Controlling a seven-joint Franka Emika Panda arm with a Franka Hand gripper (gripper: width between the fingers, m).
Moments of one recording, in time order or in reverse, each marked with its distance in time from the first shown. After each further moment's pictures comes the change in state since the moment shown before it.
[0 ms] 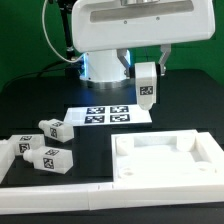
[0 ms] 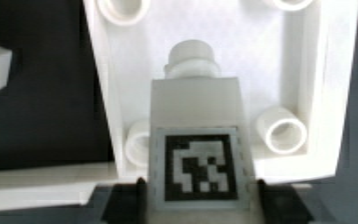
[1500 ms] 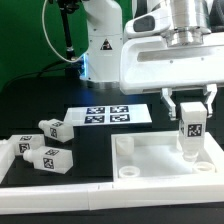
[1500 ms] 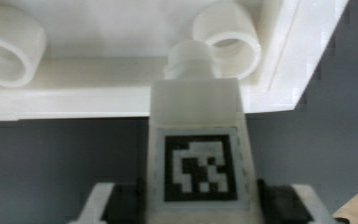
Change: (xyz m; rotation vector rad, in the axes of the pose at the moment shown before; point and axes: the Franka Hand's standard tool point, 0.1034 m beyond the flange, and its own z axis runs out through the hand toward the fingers) arm 0.031 -0.065 0.063 -0.012 0.453 -0.087
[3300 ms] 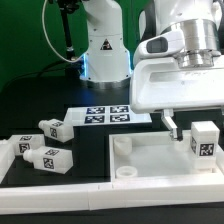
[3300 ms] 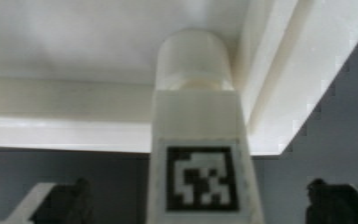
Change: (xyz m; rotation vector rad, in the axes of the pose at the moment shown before) arm -0.011 -0.008 0.023 0.000 -0.044 -0.067
